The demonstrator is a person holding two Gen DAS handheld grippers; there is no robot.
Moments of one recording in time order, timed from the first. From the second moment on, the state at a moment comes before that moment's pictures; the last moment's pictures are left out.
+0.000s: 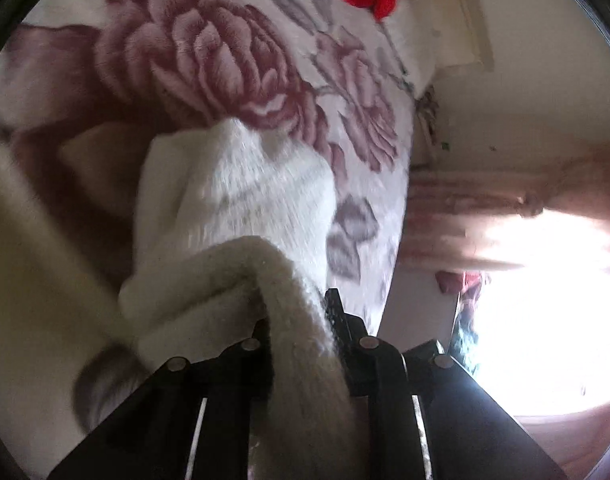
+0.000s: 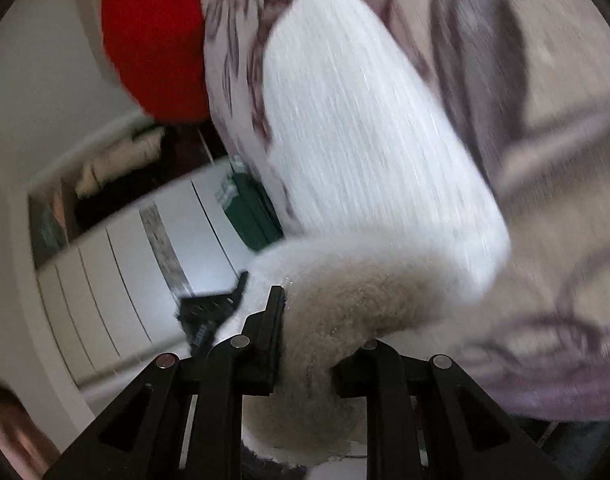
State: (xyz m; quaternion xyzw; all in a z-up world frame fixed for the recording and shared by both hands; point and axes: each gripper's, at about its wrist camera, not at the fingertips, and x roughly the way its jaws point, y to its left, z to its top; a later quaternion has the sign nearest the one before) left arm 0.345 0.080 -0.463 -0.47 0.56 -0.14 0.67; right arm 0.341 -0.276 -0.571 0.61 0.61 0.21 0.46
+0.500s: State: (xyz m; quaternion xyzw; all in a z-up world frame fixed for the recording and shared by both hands) left arm 0.412 0.131 -0.480 -0.59 0.51 -0.13 0.61; right arm 0.448 -0.315 -0.595 0.75 0.49 0.17 0.41
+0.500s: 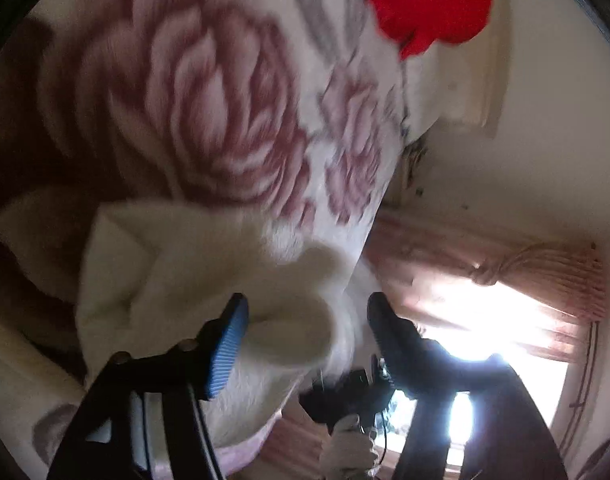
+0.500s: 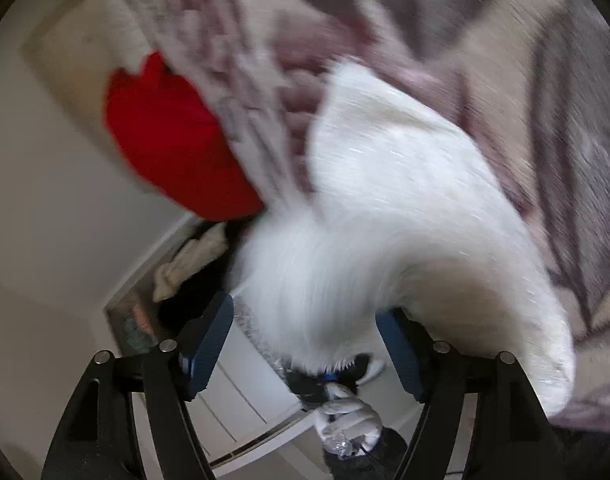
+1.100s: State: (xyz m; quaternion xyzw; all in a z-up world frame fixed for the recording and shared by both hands) left arm 0.409 -0.016 -0.466 -0.15 0.59 -0.19 0.77; right arm 0.439 -0.322 -0.590 0.34 0.63 0.19 0.68
